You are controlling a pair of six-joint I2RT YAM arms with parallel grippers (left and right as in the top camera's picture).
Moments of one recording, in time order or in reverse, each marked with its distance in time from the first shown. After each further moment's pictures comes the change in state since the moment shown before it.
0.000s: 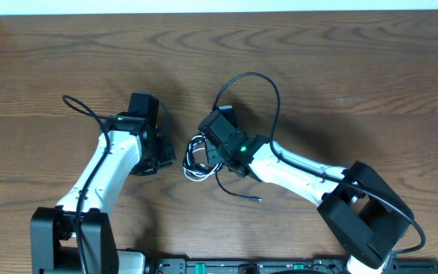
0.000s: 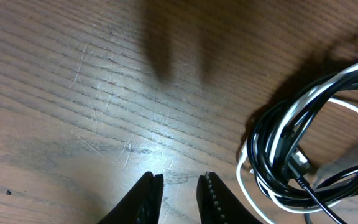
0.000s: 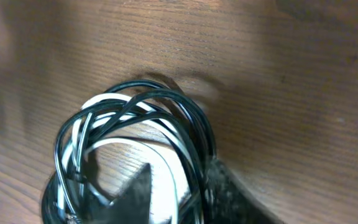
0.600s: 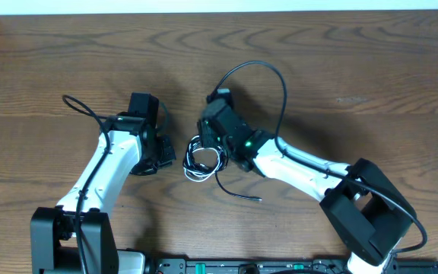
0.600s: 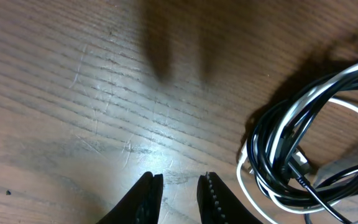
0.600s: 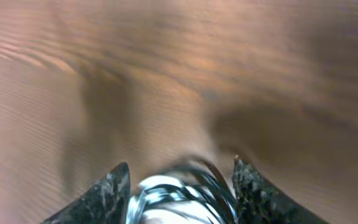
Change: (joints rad) left arm 0.000 0.000 0.000 0.000 0.000 0.000; right arm -0.046 0.000 -0.004 0.272 -0.048 -0.021
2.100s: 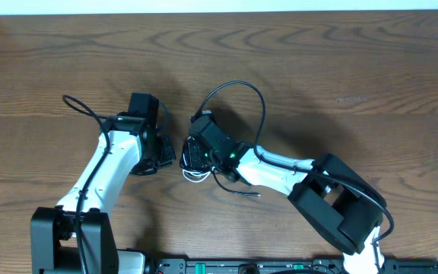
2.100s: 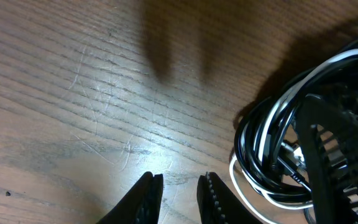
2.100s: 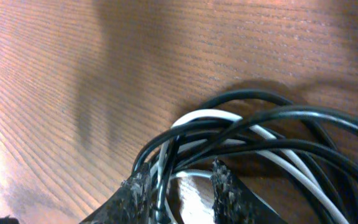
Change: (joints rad) left arm 0.000 0.000 0.000 0.003 0.000 0.000; right arm 0.082 0.139 -0.001 0.048 -0.142 0.092
